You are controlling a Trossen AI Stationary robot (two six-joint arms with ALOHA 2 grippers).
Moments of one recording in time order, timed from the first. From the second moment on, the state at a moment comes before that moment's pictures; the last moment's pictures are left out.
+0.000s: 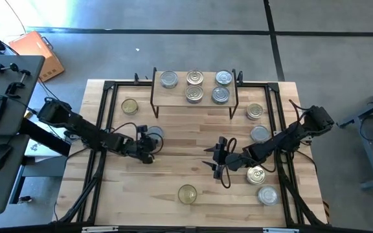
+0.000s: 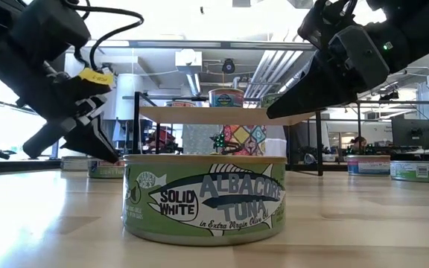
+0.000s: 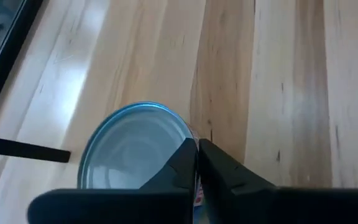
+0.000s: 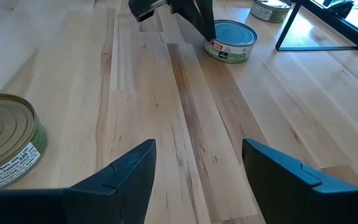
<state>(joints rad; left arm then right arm) -0.32 1.42 0.39 -0.03 -0.62 -0.15 0.41 1.59 0.62 0.42 0.55 0.21</state>
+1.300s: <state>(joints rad) -0.48 1.43 0.66 -0.07 -0.57 -0.08 0.30 1.91 0.94 0.45 0.39 -0.43</state>
